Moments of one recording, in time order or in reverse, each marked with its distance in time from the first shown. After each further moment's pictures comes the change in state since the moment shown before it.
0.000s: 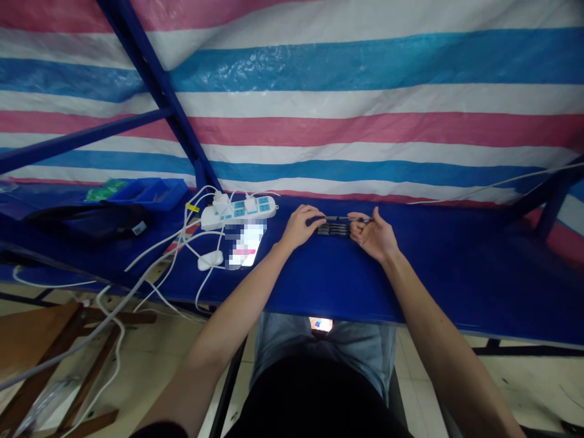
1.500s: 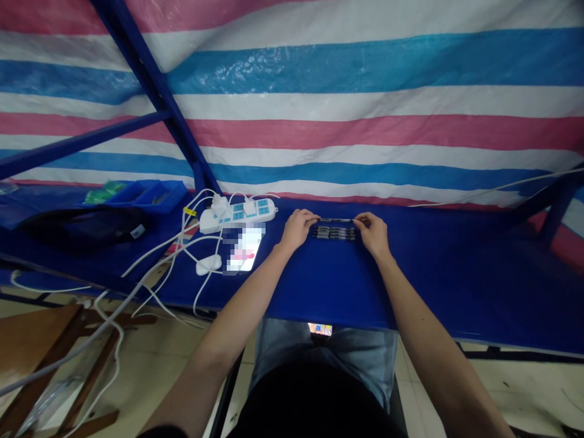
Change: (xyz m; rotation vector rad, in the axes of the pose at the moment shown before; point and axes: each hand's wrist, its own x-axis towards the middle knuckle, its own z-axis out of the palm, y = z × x) left_hand 0.004 -0.030 0.008 0.159 -0.107 -0.171; right_hand 0.037 0.034 -0.031 -0.891 0.468 -0.332
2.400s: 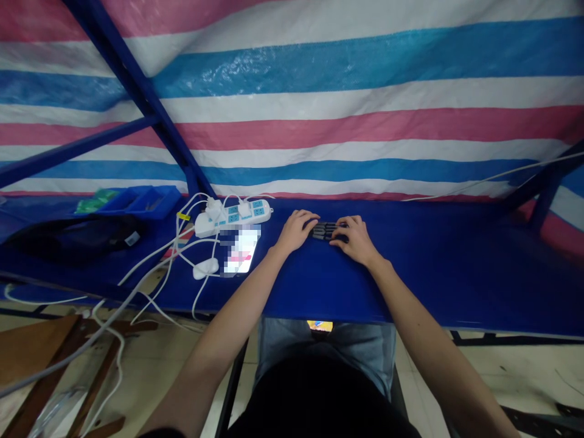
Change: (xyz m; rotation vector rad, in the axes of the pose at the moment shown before) left_hand -0.009 0.023 -0.012 -0.009 -0.070 0.093; right_hand -0.036 -0.028 0.001 -0.364 -0.325 -0.451
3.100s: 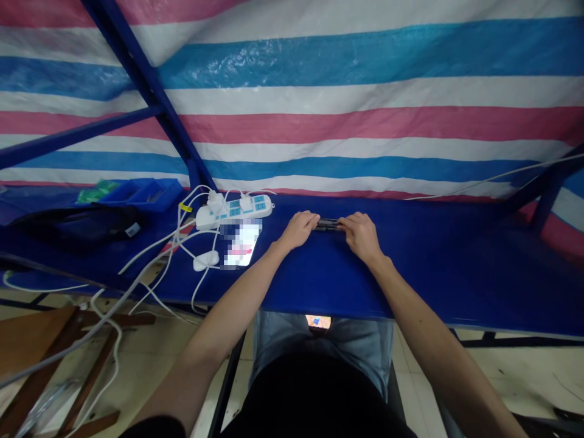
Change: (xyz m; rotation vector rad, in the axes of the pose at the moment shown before) left_hand 0.002 0.011 -0.001 -0.076 -0.097 -0.016; right_hand 0.003 -0.006 -0.011 -0.140 0.121 -0.036
